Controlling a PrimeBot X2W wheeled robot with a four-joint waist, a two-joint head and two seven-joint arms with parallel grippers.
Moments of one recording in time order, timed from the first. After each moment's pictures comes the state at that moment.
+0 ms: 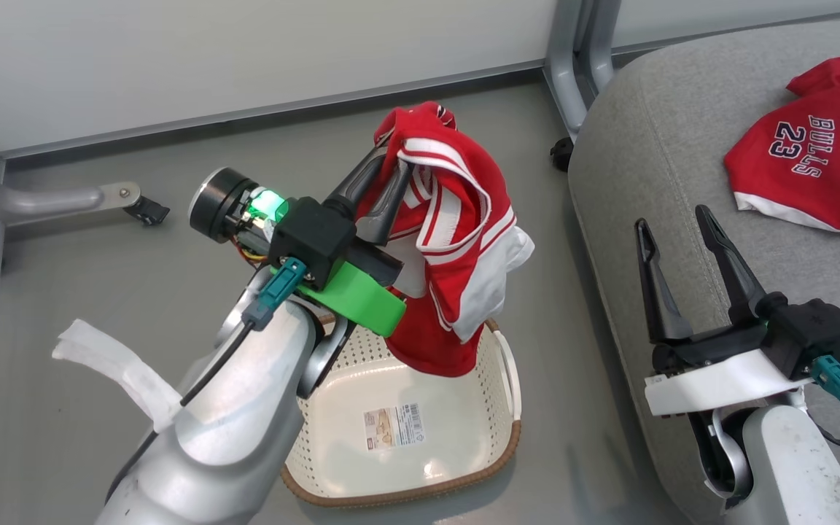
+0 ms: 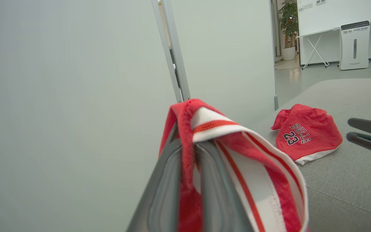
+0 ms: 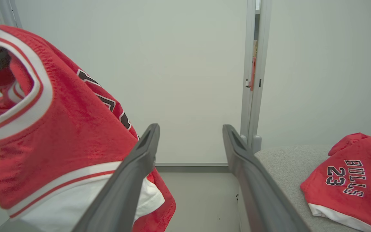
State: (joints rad) left arm -0.64 0.12 -0.58 0.30 -0.22 -0.07 -0.26; right arm -0.19 -0.05 0.05 0.01 0.16 0.13 -0.26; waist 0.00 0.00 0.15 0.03
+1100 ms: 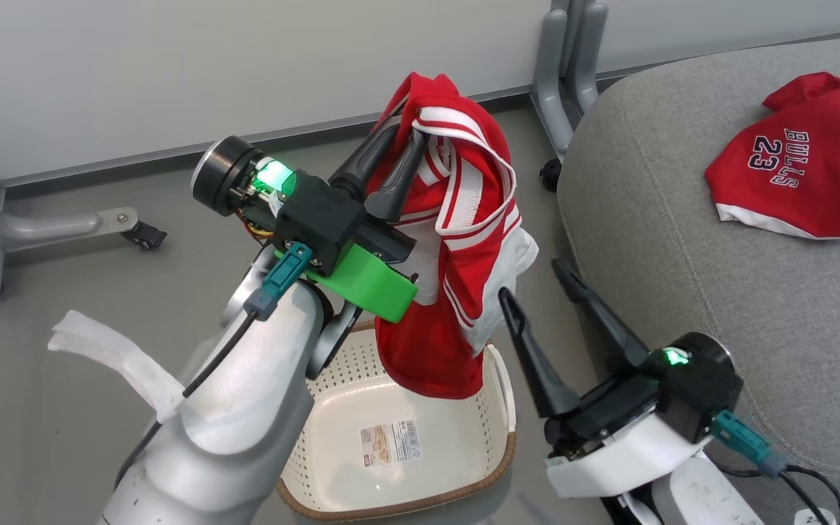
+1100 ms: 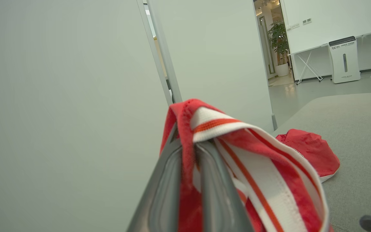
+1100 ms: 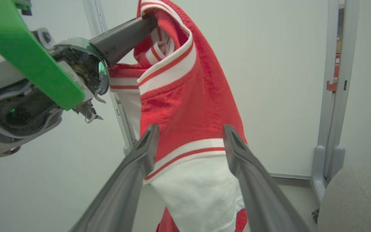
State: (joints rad) left arm -0.67 0.08 -0.54 0.26 -0.17 -0.10 -0.26; right arm -0.13 -0.05 0.35 -0.09 0.24 0.13 -0.26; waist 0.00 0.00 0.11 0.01
